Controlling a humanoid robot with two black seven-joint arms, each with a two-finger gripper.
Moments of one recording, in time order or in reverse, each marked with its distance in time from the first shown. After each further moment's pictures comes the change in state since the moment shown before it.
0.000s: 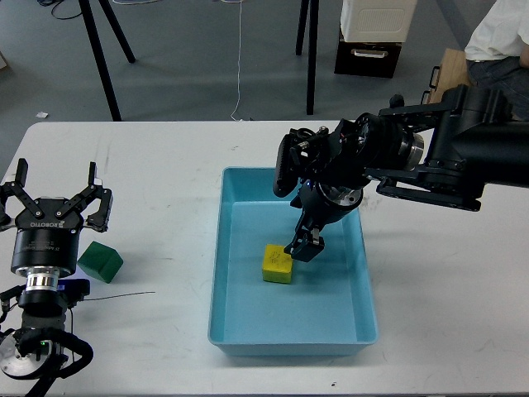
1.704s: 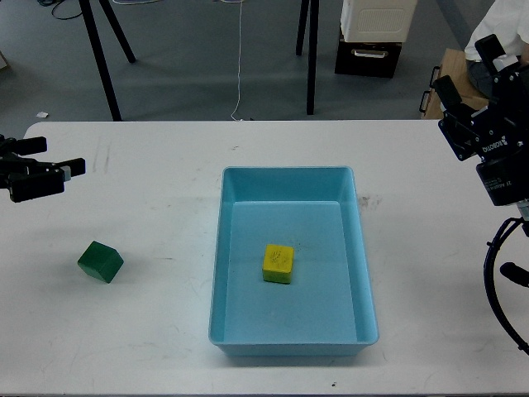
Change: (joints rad) left arm -0.496 0.624 0.258 -0.002 2.298 -0.098 -0.002; right arm -1.630 -0.038 1.810 0.661 0.756 -0.295 -0.087
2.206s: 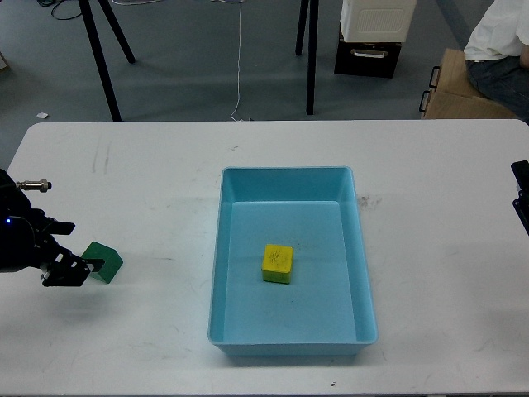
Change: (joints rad) left arm -0.109 -0.031 0.324 0.078 0.014 0.000 0.001; right arm -0.240 -0.002 0.115 -0.025 0.002 -0.004 0.008
